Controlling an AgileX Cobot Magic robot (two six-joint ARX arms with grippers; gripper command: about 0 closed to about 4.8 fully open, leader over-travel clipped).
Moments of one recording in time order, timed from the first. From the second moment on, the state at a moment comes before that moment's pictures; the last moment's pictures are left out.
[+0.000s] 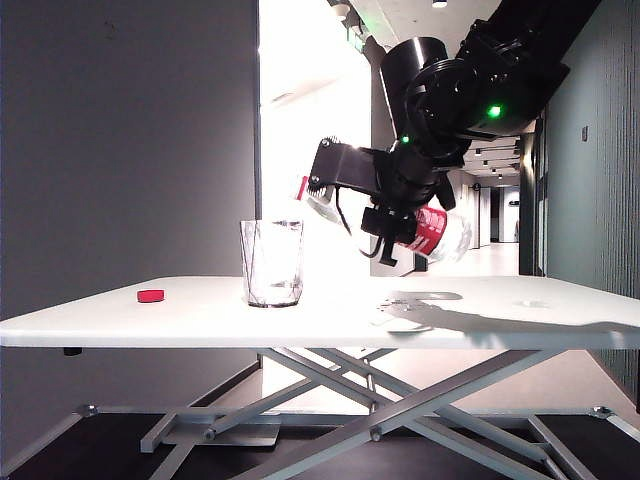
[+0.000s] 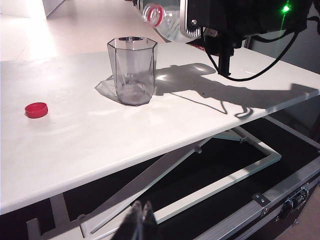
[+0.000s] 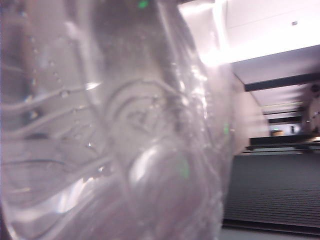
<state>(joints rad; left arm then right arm) -0.03 0.00 0.01 -0.13 0.54 0.07 0.47 2.00 1.27 0.42 0.34 -1.18</state>
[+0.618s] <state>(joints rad) -0.03 0.00 0.01 -0.13 0.54 0.05 0.47 2.02 1.33 0.41 0.42 -1.37</state>
